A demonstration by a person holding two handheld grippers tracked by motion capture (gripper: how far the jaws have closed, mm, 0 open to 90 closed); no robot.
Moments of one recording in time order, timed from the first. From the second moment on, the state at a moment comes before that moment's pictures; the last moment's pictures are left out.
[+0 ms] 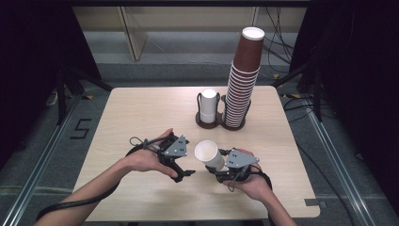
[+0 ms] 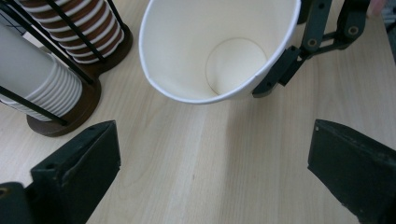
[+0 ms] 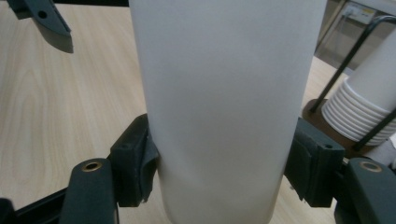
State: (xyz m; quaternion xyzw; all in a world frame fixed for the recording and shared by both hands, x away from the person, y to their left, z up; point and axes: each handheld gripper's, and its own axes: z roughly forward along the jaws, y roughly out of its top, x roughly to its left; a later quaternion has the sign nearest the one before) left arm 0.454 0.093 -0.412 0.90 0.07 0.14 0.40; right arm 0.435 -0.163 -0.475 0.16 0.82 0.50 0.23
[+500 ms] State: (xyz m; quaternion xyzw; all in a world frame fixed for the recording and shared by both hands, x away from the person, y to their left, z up) left arm 0.446 0.087 -0.411 0.86 0.12 0.13 0.47; right arm 0.433 -0.170 -0.473 0.20 0.79 0.53 0.24
